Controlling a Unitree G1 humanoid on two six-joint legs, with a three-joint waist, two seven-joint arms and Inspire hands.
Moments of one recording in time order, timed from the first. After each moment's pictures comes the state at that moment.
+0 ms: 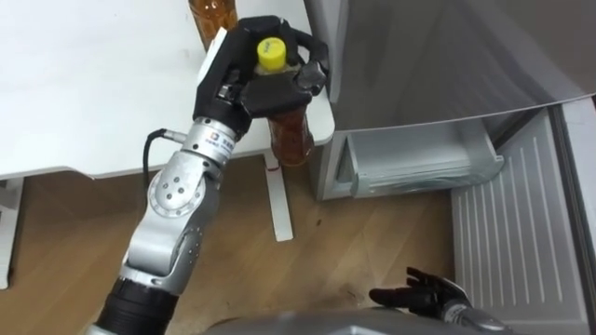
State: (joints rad) left arm 0.03 0.18 -0.26 -0.11 -0.34 -0.08 -0.07; right arm 0.01 -0.23 0.10 1.28 0.23 -0.07 0.21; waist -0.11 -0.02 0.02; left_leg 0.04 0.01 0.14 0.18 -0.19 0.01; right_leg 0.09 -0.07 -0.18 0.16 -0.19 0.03
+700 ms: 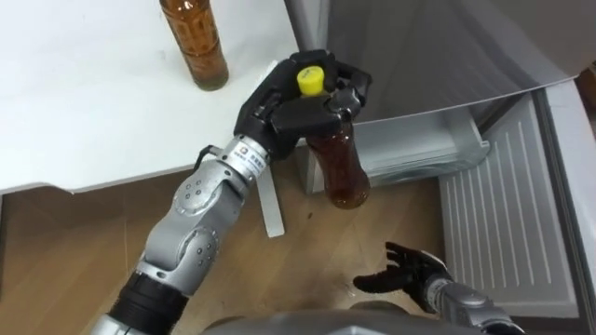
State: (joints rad) left arm 0.00 0.21 -0.38 0.00 -0.64 0.01 -0.21; right arm 0.00 -0.22 0.21 1.07 0.21 -0.05 0.21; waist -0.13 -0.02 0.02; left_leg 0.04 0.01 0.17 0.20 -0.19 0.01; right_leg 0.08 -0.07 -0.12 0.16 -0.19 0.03
